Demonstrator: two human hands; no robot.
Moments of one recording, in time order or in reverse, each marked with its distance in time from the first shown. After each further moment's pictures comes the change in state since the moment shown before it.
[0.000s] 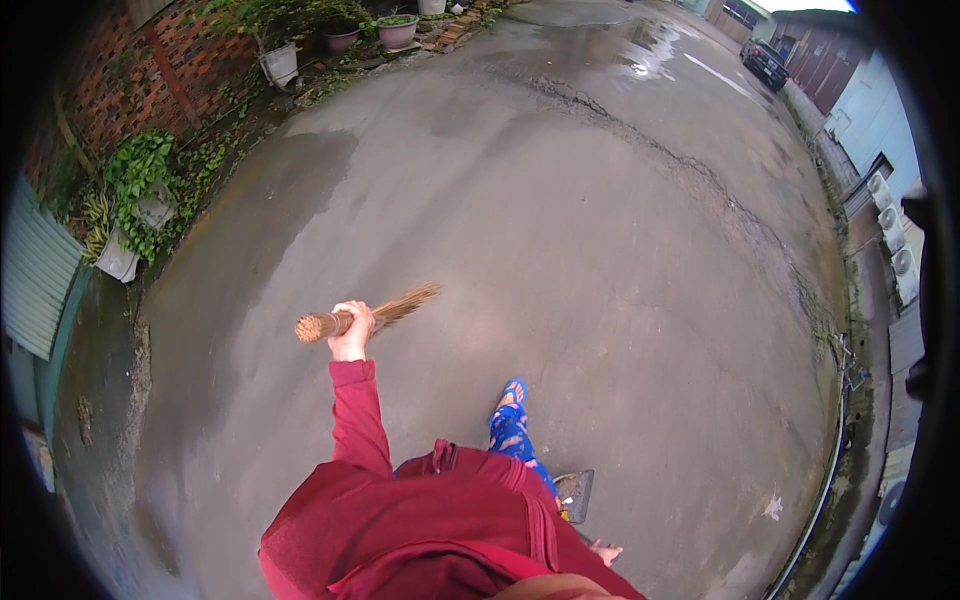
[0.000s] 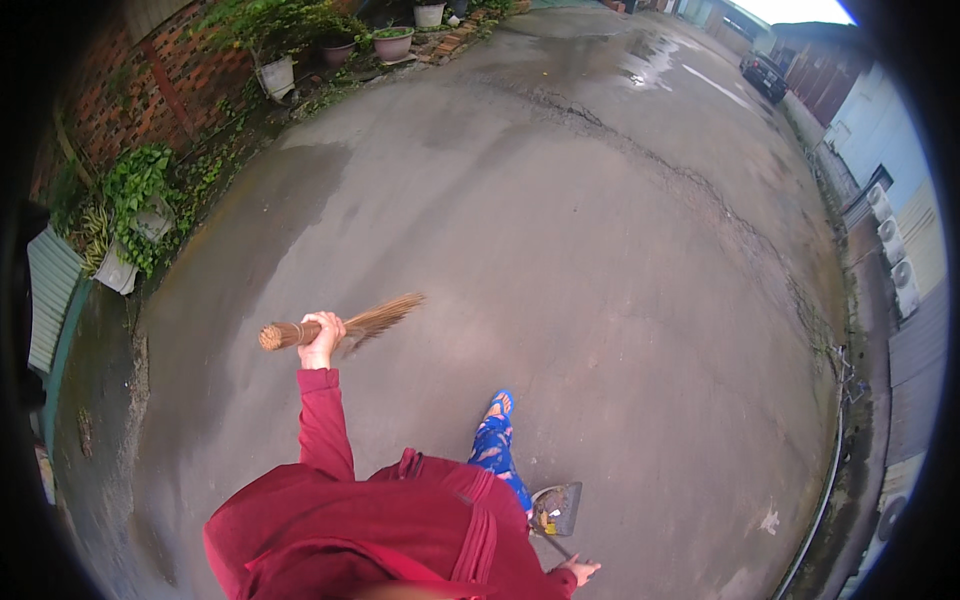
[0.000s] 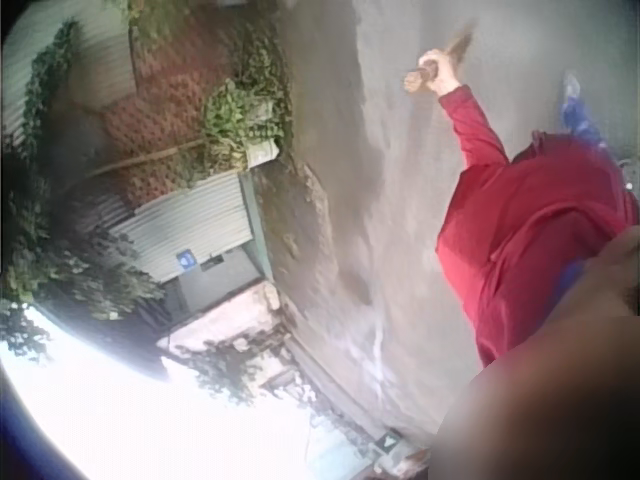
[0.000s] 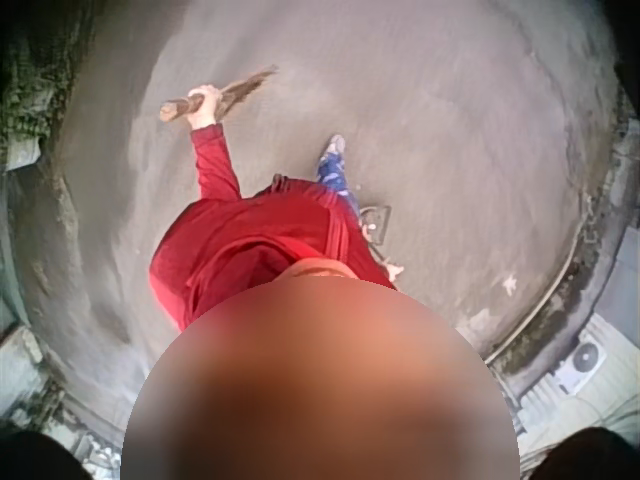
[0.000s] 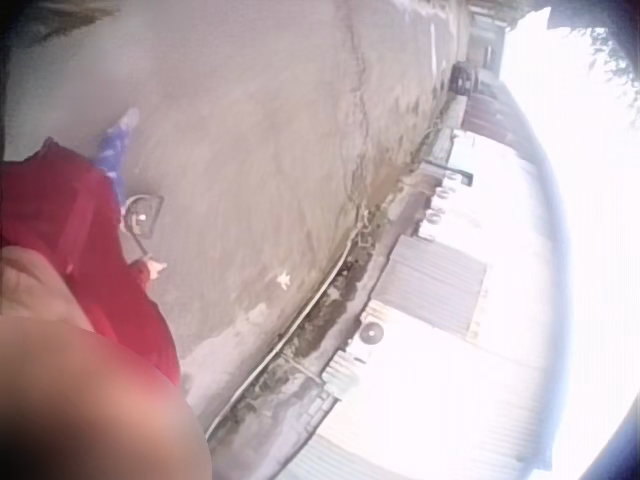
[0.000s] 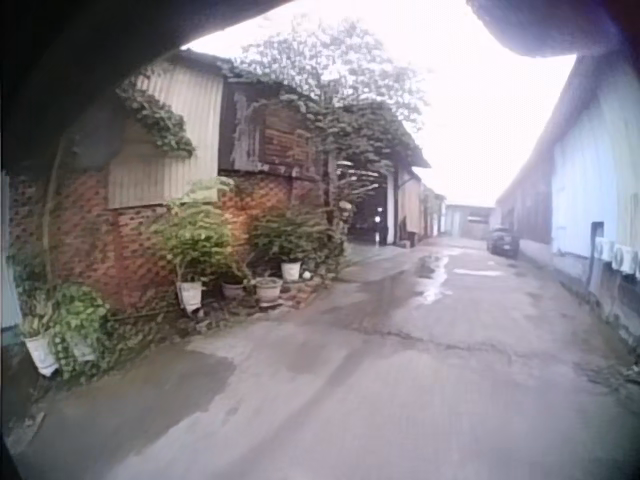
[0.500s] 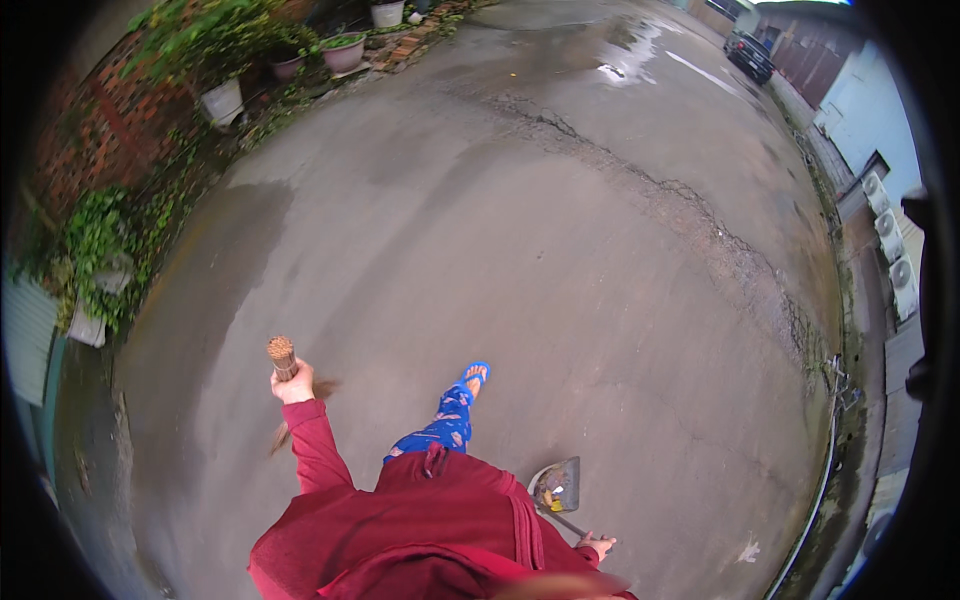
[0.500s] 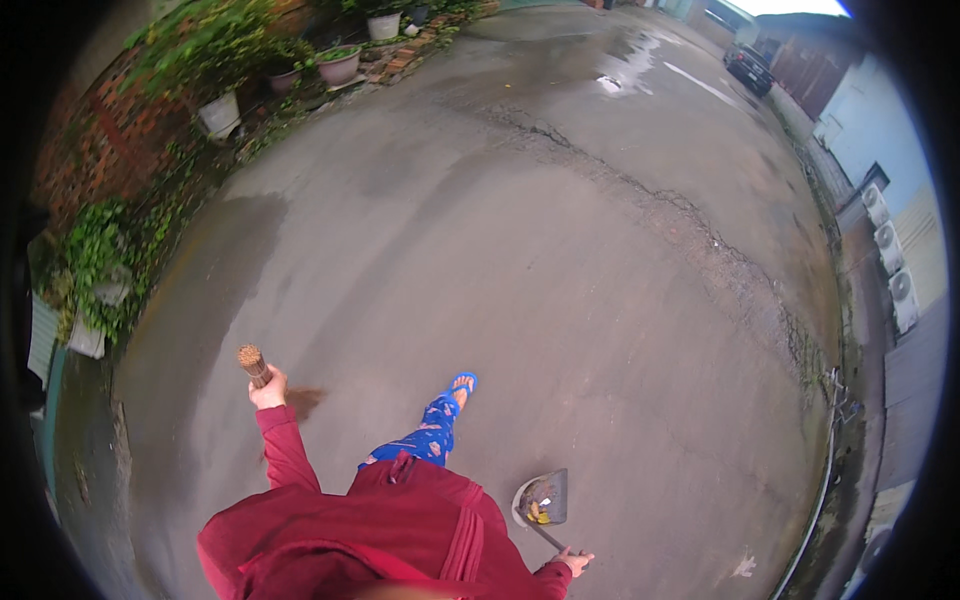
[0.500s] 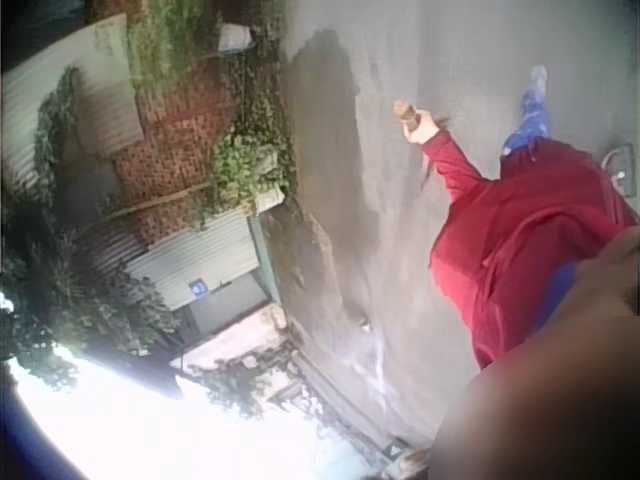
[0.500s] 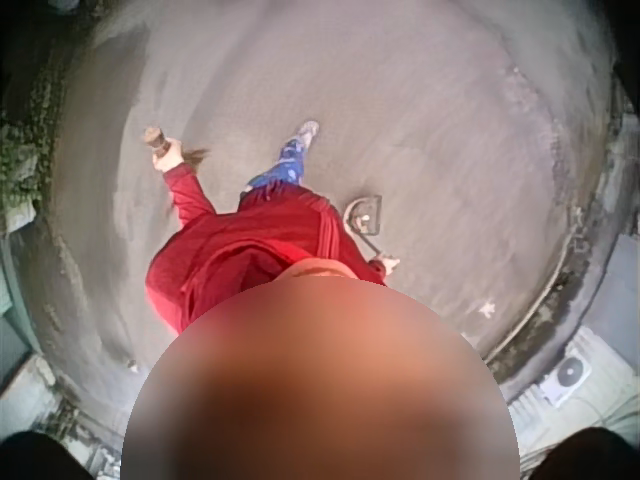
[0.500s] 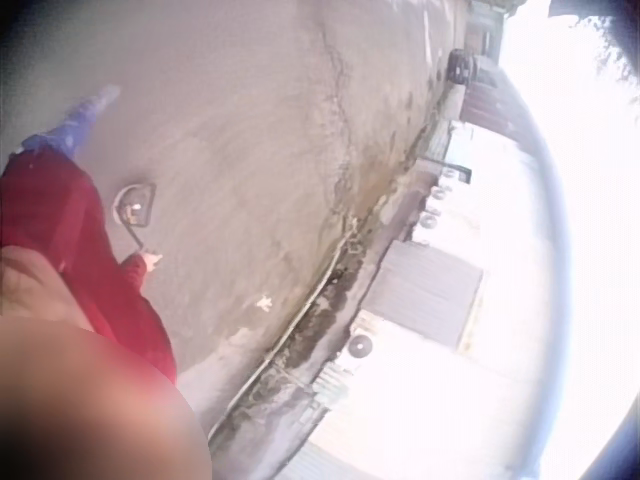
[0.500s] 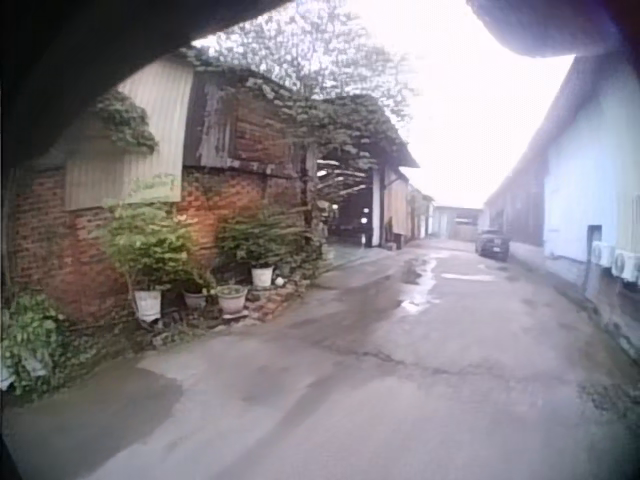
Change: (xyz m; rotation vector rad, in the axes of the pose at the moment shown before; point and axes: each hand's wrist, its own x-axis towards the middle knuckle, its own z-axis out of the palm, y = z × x) left_hand 0.284 -0.021 0.027 0.632 -0.237 0.834; right_hand -0.031 -0.001 0.364 -0.011 -0.020 0.081
